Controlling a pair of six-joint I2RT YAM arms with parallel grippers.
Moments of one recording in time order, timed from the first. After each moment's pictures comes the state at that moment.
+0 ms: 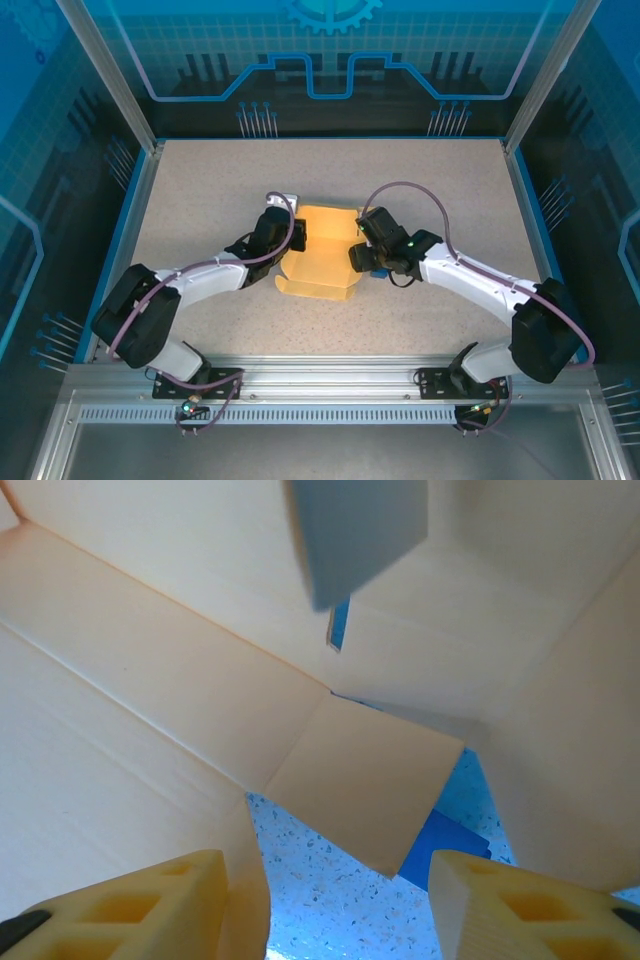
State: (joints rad) left arm -0.57 1.50 0.77 0.21 -0.21 -0.35; right arm 0.69 1.40 0.98 -0.58 0.15 0.37
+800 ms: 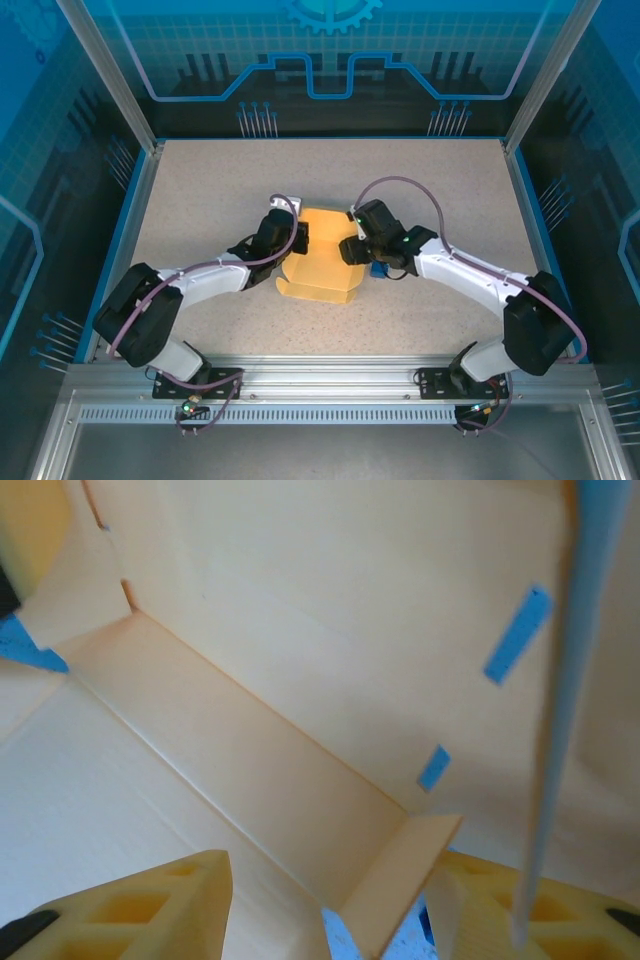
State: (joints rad) left arm -0.59 1.52 0.76 0.21 -0.22 -0.34; right arm 0.69 1.46 1.02 -0.48 0.08 0.30
